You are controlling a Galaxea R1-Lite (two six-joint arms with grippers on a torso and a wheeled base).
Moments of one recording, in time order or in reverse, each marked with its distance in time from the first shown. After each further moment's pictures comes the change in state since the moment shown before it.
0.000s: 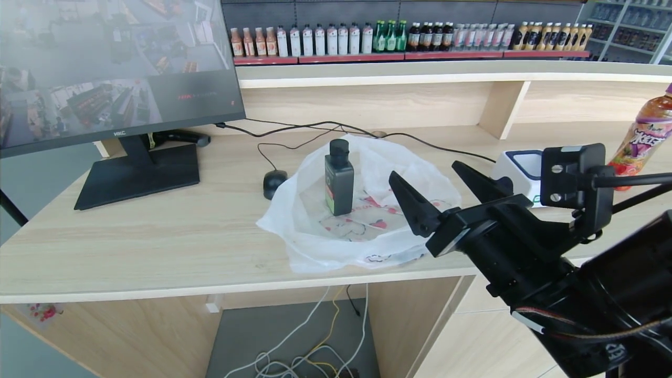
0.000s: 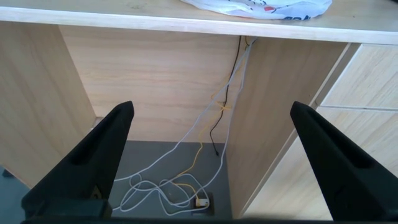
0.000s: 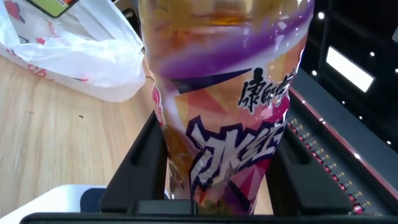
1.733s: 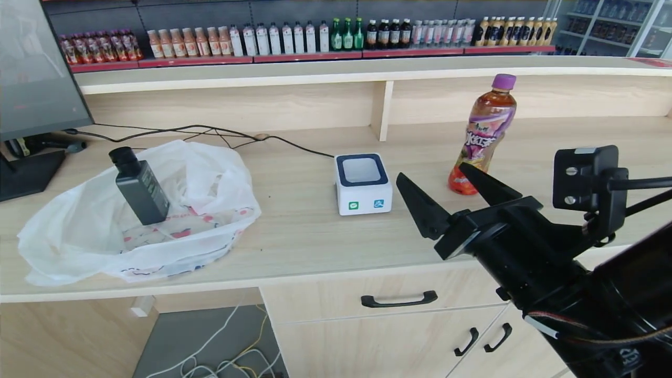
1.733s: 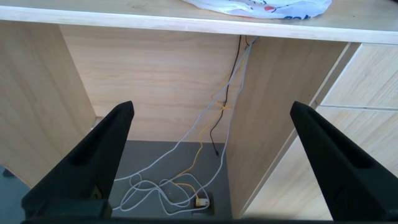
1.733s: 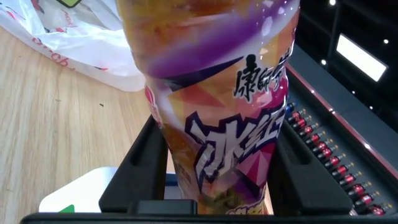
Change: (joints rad) left arm 0.000 0.000 0.000 0.000 0.000 0.000; right arm 0.010 -0.008 0.087 0.000 -0.023 -0.034
